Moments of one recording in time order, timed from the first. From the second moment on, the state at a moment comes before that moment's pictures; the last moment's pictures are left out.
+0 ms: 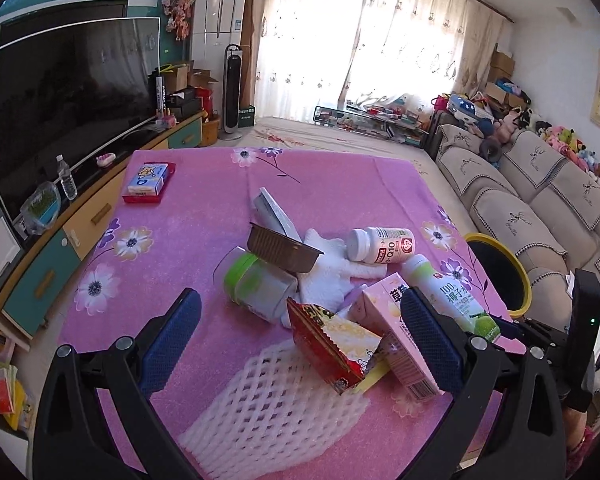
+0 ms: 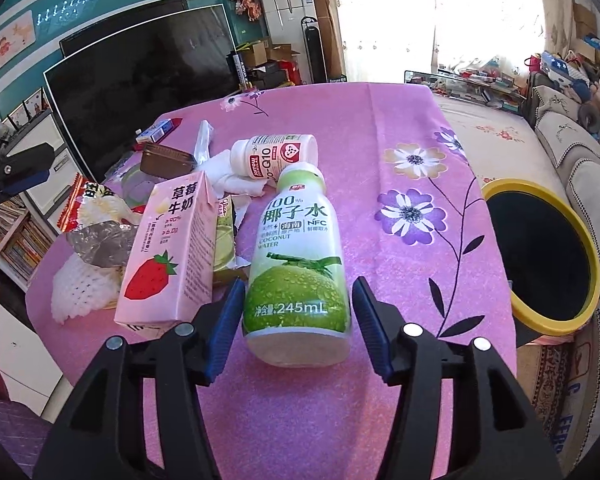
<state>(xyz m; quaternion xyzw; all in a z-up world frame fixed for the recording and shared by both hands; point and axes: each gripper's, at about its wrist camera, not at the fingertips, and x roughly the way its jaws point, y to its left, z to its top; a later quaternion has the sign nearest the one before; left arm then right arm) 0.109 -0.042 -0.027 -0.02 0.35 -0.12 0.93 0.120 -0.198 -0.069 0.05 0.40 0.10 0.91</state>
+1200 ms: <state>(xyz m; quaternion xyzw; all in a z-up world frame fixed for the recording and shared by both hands) 0.109 -0.054 -0.021 -0.01 0.34 -0.12 0.93 0.093 -0.251 -0.013 0.09 0.31 0.07 0.95</state>
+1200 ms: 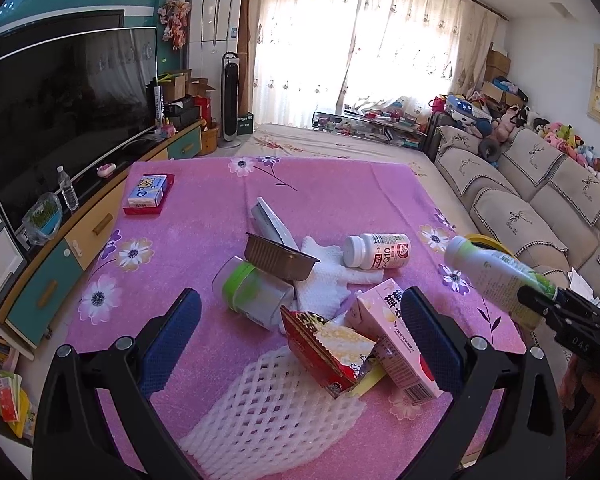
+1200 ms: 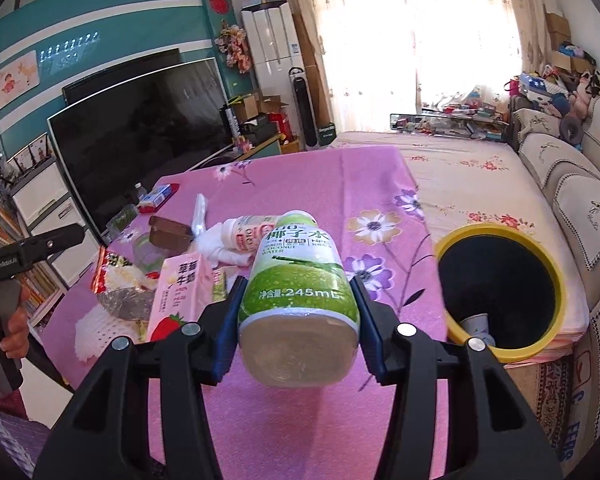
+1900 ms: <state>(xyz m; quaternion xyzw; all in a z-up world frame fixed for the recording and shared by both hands) 0.116 -0.069 -0.025 0.01 0.35 -0.12 0.93 0.178 -0.434 -0.089 0.14 0.39 -0.17 0.89</state>
